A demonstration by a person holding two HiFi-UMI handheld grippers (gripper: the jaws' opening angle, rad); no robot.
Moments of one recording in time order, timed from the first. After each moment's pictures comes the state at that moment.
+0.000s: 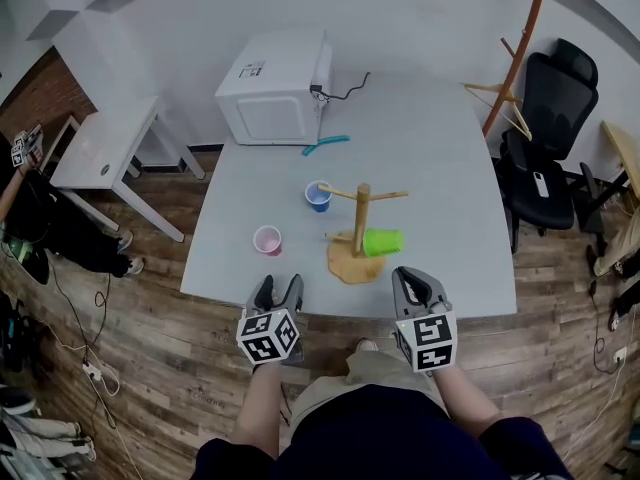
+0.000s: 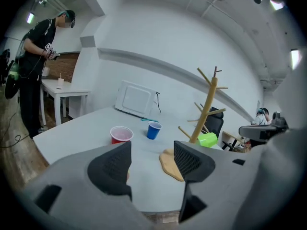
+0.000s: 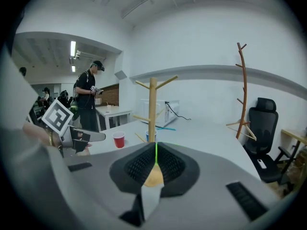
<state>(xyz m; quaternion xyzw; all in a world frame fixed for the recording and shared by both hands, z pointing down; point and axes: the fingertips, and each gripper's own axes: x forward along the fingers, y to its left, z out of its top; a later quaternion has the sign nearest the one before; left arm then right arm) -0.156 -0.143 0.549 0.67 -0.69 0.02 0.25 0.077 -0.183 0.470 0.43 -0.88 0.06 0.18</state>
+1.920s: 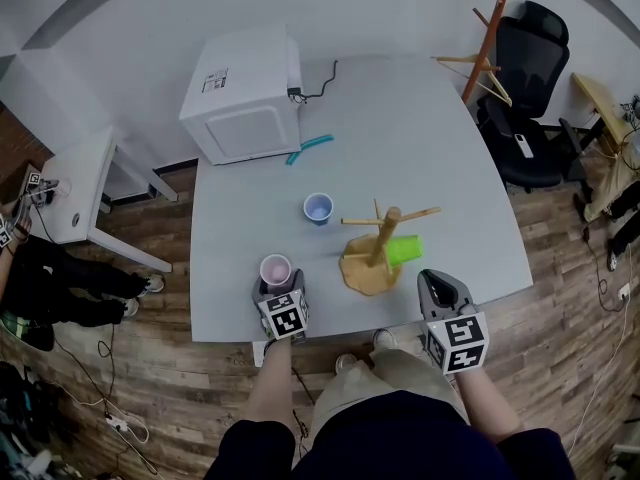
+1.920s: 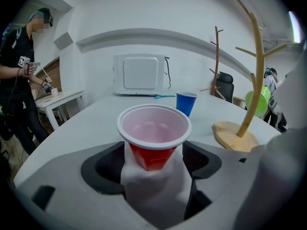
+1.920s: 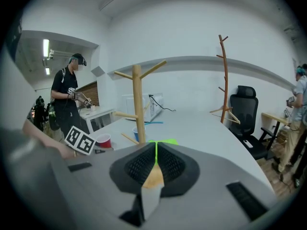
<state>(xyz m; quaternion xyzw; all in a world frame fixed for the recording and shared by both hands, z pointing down) -0.240 -0.244 0.668 0.66 -0.68 0.20 0.24 0.073 -0.202 0.484 0.52 -0.82 0.13 0.19</state>
